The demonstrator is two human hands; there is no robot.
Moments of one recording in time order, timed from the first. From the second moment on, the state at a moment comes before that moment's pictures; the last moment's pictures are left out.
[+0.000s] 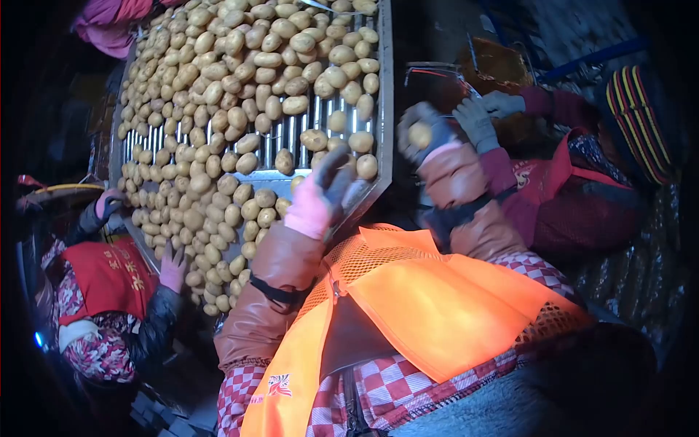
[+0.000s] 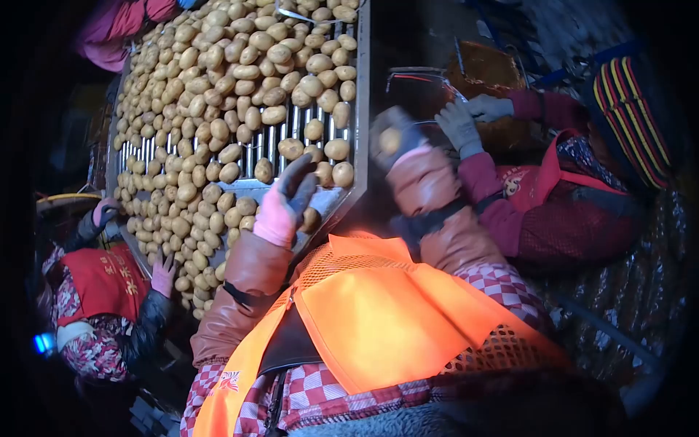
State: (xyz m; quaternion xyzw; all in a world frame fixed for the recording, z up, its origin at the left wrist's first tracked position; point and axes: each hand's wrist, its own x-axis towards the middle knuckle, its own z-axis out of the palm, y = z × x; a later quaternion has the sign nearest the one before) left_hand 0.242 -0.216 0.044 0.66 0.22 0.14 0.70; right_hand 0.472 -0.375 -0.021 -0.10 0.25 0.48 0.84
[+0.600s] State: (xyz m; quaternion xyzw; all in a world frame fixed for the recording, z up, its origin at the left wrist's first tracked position) left_hand -0.073 -0.157 -0.004 0.87 0.49 0.04 0.11; right_hand 0.348 -0.235 0.045 -0.73 -0.41 0.46 0.30
